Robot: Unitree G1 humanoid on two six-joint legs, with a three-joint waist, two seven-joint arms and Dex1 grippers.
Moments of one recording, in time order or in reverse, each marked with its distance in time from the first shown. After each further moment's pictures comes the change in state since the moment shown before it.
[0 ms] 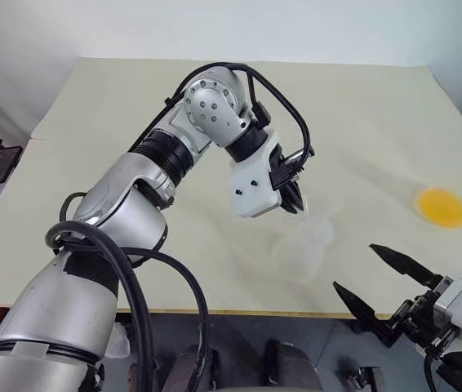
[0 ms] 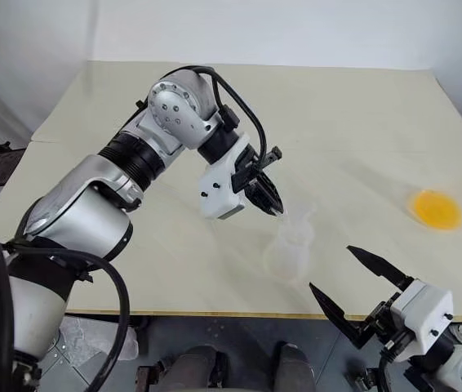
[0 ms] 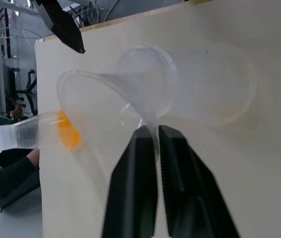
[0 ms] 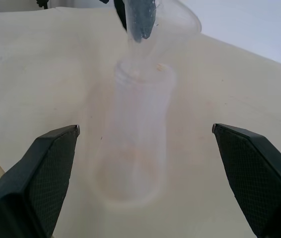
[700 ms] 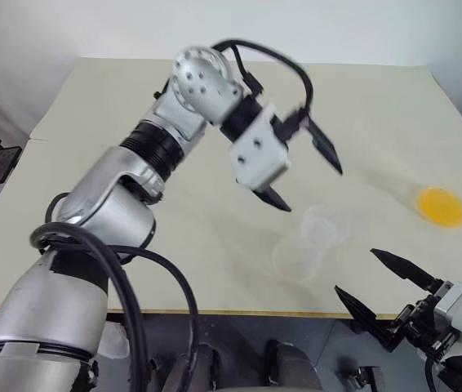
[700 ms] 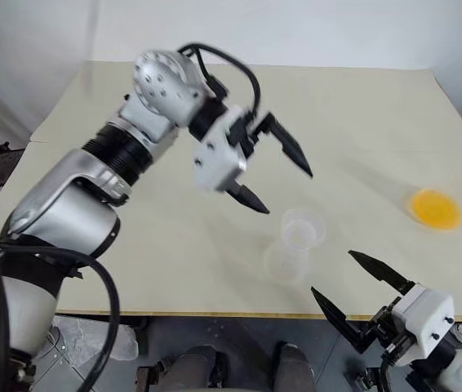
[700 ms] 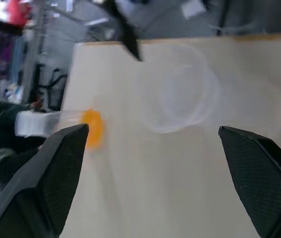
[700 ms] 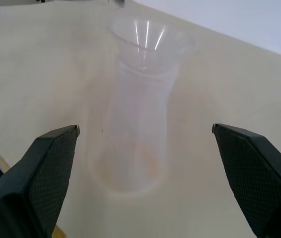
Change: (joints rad) left arm -0.002 0.107 0.091 -0.143 -0.261 0.415 0.000; right arm 0.067 0.008 -0.018 0.002 0.000 -0.022 0.012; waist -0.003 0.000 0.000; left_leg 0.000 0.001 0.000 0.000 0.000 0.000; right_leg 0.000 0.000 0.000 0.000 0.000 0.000
